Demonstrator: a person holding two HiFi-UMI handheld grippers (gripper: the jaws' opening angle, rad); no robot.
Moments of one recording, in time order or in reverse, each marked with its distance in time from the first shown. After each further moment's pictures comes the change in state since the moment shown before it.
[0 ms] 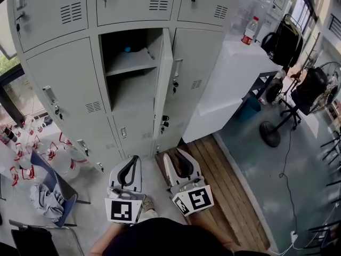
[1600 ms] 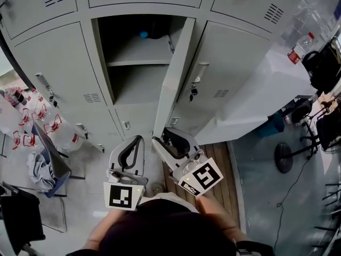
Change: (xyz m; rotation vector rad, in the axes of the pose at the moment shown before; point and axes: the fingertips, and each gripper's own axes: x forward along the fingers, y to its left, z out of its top) left arm 0.143 0.033 -0.021 0.010 0.038 0.224; right arm 0.140 -0.055 -0.015 0.057 0.051 0.610
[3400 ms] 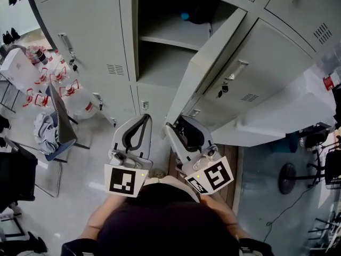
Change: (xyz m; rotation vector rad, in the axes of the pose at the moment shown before) left arm -0.004 0.032 -0.003 0.033 -0.005 0.180; right arm 0.016 0.007 -0.002 0.023 -0.052 0.105
